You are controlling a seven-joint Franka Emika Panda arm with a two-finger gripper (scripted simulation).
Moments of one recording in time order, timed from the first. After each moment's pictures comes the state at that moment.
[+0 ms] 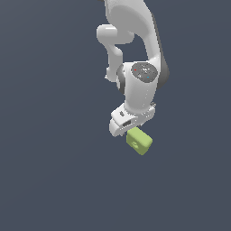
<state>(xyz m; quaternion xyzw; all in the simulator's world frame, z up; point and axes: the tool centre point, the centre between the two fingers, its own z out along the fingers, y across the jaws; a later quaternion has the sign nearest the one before) 0.024 0.070 0.155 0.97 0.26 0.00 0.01</state>
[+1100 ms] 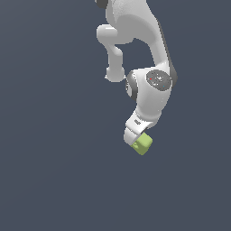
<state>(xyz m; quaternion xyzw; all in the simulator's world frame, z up) 0.033 0.115 0.138 0.92 0.38 0.00 0.00</state>
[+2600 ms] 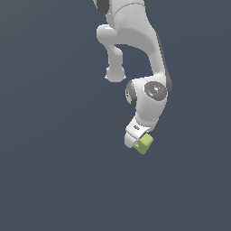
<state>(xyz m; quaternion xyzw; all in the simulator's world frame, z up) 0.027 0.119 0.096 0.92 0.38 0.00 0.00</state>
